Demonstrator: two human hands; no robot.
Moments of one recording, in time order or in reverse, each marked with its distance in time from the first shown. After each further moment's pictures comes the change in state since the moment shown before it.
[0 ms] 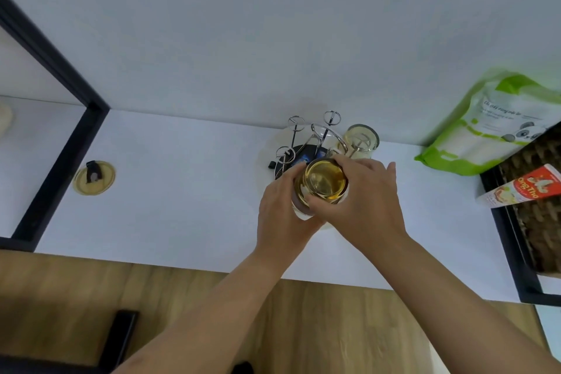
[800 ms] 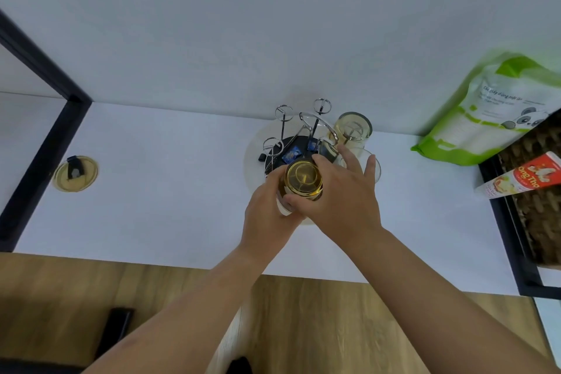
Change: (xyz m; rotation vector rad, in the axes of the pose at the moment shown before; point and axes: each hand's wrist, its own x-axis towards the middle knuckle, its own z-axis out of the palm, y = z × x) left_hand 0.006 -0.037 0.015 -0.047 -0.046 -0.019; right_hand 0.008 0.017 0.037 -0.204 -0.049 -0.048
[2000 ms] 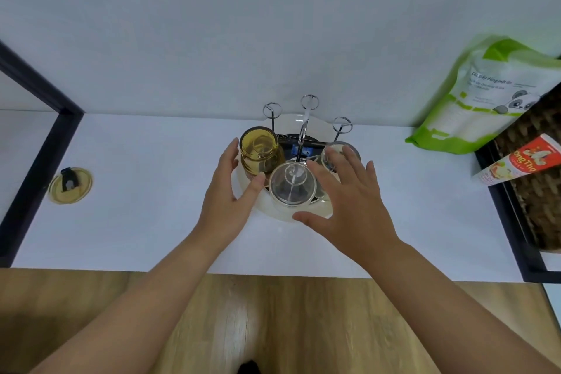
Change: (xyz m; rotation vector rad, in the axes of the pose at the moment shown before) left_hand 0.018 0.004 -0.060 -0.039 -0.029 -0.097; right_hand -0.026 0.037 0.006 0.052 0.003 -0.139
